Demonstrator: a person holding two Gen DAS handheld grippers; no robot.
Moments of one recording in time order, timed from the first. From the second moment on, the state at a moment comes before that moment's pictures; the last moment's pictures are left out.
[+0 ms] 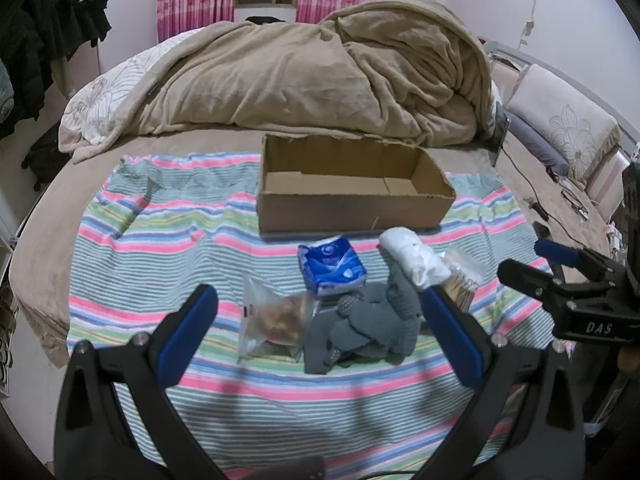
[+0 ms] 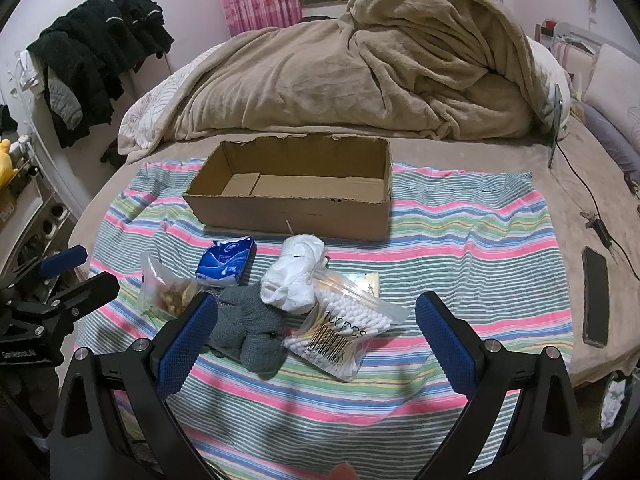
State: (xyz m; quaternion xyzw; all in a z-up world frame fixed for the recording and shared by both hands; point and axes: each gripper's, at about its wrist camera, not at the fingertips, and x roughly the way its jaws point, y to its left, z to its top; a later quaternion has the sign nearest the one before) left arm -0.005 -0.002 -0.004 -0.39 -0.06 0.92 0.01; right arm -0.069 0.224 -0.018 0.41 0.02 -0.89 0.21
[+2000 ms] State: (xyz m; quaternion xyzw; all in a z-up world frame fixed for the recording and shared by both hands) left arm -0.033 -0.035 -0.080 -0.47 -0.07 0.88 -0.01; right arm -0.106 0.252 -0.062 0.45 0.02 -0.88 0.16
